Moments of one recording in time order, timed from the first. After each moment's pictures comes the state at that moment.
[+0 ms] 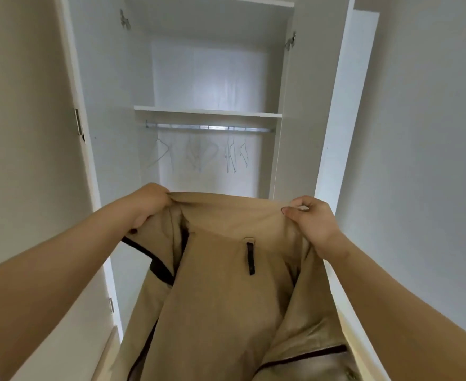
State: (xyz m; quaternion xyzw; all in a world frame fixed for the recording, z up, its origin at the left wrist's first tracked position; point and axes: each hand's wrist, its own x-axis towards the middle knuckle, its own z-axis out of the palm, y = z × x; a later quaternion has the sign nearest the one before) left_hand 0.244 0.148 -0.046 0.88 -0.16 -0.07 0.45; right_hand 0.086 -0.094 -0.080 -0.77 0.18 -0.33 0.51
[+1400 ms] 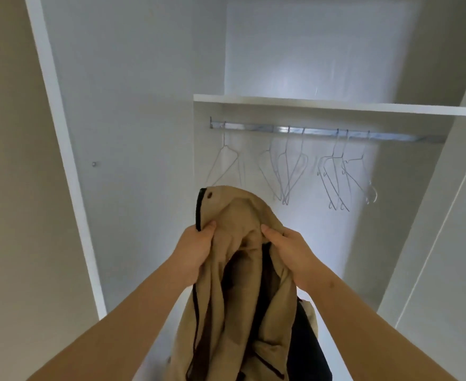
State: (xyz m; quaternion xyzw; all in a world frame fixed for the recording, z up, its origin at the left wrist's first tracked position) left_hand 0.690 0.093 -0.130 0.69 -0.01 -0.08 0.72; right_hand 0.648 -0.077 -0.134 -0.72 0.05 -0.07 0.69
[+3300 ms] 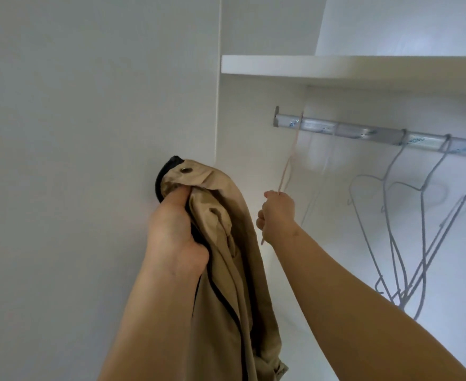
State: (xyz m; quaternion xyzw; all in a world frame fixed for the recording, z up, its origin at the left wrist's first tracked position) left_hand 0.972 0.056 -0.071 0.35 0.15 0.11 0.92; right_hand 1.092 -0.049 -0.109 -0.61 0.13 -0.02 0.78
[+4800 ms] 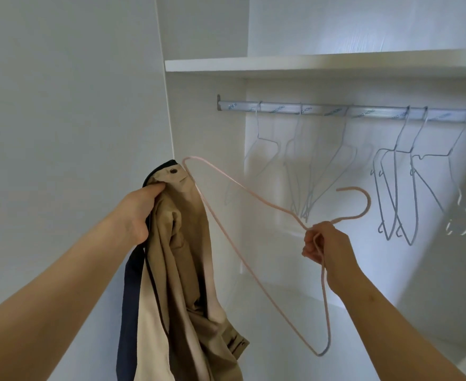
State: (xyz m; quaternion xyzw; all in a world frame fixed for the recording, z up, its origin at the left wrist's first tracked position) left_hand 0.856 0.042 -0.091 0.64 0.20 0.03 0.75; right_hand 0.845 -0.246 -0.168 -0.65 0.11 -0.10 0.74
